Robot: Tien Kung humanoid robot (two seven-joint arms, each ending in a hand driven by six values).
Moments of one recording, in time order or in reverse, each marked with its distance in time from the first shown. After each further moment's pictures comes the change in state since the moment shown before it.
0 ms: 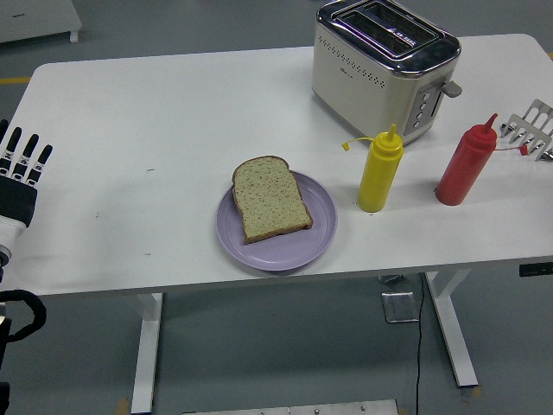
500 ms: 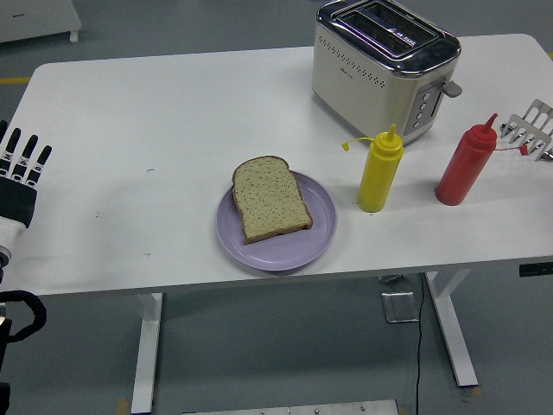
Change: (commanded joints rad) left arm 0.005 -0.002 0.001 0.002 -0.002 0.003 -0.003; right arm -0.003 -0.009 -0.013 0.009 -0.011 -0.004 0.004
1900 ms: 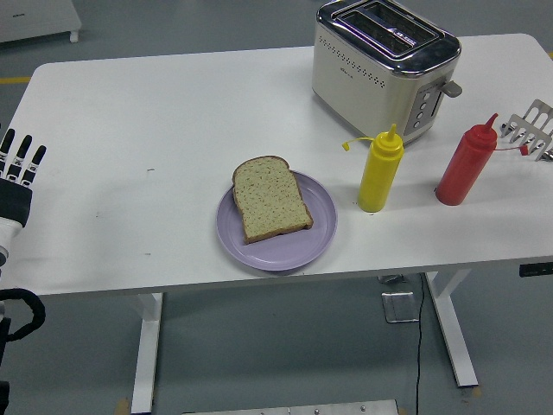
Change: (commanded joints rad) left arm -0.009 0.002 -0.006 0.009 -0.005 0.015 -0.014; right arm 0.648 -0.288 -0.616 -0.040 -0.097 -0.188 -0.025
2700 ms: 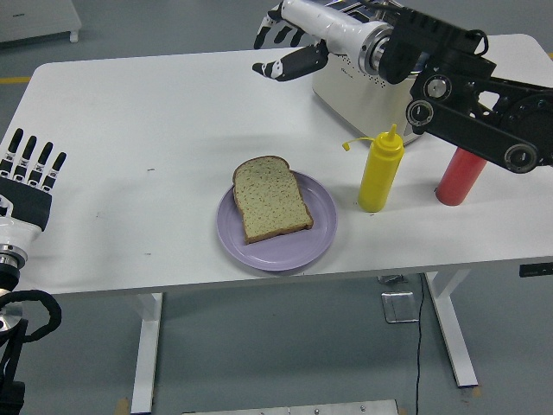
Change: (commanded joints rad) left arm -0.007 -0.030 0.040 0.025 0.001 0.006 -0.002; right arm 0.484 0.333 -0.764 -0.034 -0.730 0.092 -0.212
